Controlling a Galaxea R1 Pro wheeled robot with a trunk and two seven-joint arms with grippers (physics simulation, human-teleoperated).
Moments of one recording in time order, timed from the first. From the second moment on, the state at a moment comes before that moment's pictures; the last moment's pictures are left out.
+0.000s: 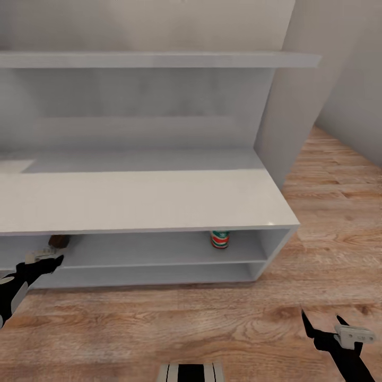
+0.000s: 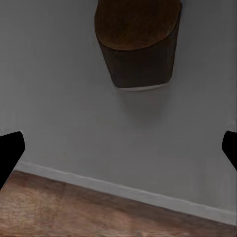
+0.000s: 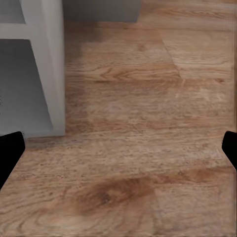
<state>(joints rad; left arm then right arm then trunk) -0.83 0.48 0.31 -0.33 -0.06 -0.05 -0.22 0.05 -0.14 -0.35 -1.27 -0.07 -0.21 0.19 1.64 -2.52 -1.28</state>
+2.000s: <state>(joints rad) -0.83 0.47 0.31 -0.33 -0.06 -0.06 -0.22 0.05 -0.14 -0.35 -1.28 -0.07 -0.21 0.19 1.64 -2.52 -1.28</state>
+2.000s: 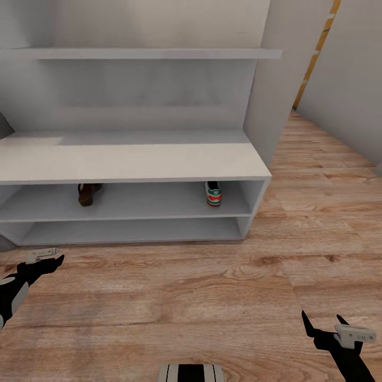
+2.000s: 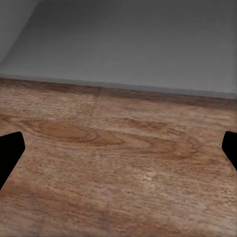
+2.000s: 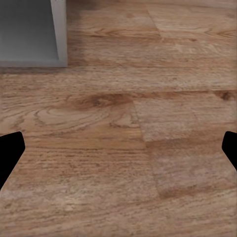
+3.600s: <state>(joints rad) -0.83 0.47 0.31 -0.31 -0.06 -0.07 -0.22 0.06 -0.14 -0.37 -1.28 -0.08 -0.23 0.20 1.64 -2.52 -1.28</state>
